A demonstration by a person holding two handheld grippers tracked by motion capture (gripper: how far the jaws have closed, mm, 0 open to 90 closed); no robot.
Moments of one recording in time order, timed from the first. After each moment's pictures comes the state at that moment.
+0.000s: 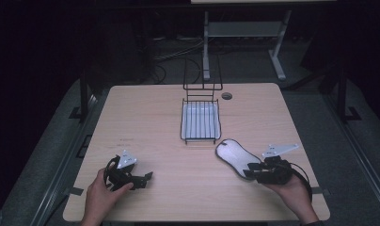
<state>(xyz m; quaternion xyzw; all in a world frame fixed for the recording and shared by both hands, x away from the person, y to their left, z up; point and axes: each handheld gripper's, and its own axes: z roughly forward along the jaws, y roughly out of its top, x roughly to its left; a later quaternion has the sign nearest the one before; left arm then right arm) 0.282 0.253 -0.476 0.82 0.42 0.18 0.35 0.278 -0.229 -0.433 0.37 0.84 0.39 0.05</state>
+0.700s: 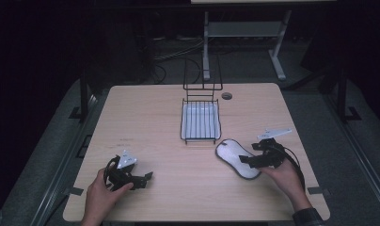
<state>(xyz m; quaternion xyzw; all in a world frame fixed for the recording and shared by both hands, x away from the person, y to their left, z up) 0.282 0.253 -0.476 0.82 0.42 0.18 0.35 0.329 -0.223 -0.435 0.42 0.82 0.37 0.09</state>
